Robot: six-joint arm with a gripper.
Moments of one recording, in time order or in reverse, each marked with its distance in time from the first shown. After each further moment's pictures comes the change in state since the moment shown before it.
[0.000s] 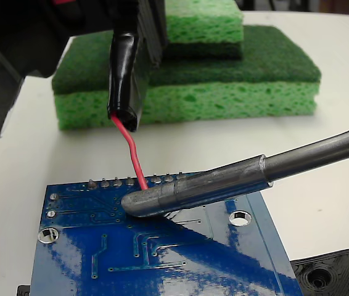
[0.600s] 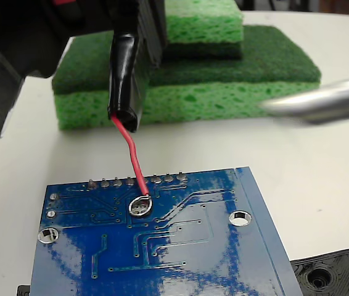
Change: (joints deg) arm -0.2 0.0 -0.1 0.3 0.0 -0.2
